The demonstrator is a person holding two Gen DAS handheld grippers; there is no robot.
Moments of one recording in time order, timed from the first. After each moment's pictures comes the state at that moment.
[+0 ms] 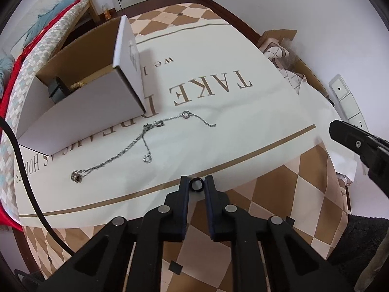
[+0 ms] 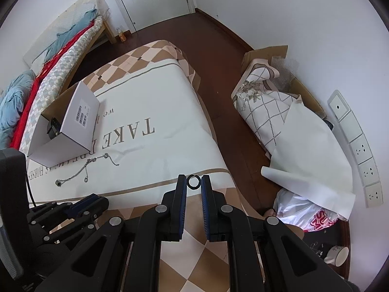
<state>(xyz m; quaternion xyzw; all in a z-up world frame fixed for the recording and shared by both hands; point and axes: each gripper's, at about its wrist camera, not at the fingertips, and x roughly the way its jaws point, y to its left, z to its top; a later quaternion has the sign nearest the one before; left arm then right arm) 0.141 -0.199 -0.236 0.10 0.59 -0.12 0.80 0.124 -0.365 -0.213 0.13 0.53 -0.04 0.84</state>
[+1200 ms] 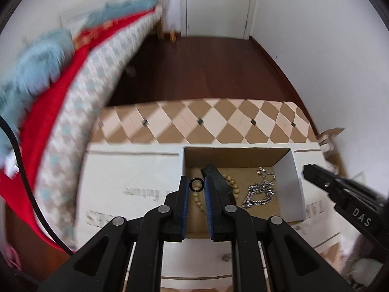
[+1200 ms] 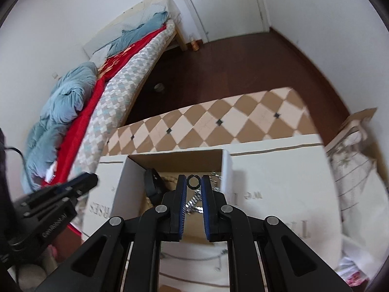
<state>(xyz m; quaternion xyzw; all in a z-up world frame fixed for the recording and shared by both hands) 0.248 0.001 -0.130 -0.03 0.51 0.00 0.86 0.282 -0.204 -0.161 0.15 0.50 0.16 0.84</state>
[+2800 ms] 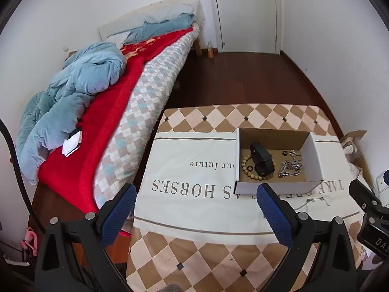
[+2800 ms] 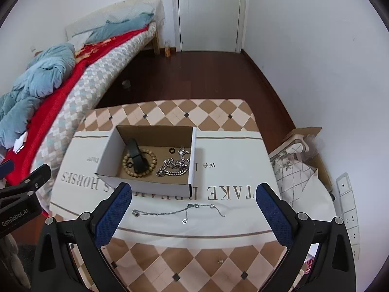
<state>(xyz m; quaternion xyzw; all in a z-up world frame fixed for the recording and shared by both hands) 0.121 0.022 -0.065 0.03 0.44 0.11 0.89 0.146 -0.182 -0.080 -0.01 0.45 0.03 0.89</state>
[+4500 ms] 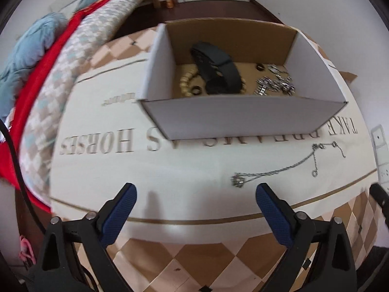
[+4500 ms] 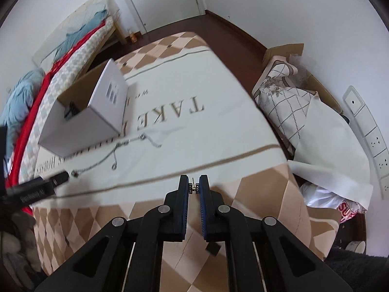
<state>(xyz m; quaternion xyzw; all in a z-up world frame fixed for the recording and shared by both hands) 0.168 -0.037 -0.236 0.04 0.58 0.01 0.82 0.115 -0.305 -0.230 0.14 0.52 -0.02 0.84</state>
